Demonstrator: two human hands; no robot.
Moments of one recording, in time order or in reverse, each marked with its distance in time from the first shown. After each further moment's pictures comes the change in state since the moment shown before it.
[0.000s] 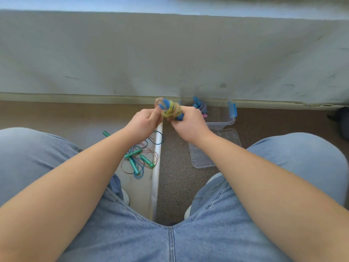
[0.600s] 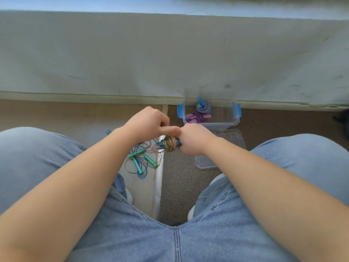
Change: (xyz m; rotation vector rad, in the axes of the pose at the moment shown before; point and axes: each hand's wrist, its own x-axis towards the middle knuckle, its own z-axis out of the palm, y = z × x) left_hand -0.002 0.009 -0.015 0.553 -0.105 0.323; right_hand -0.010 0.002 0.004 -0.832 -0.542 -0.262
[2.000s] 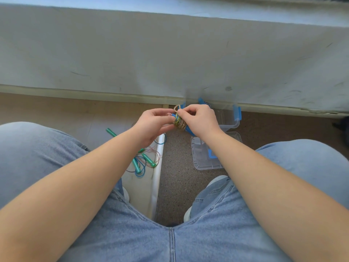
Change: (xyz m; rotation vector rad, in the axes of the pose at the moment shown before) left_hand 0.002 0.020 0.022 -1.489 0.171 -0.602; right_hand 0.011 0.022 -0.010 0.910 0.580 0.384
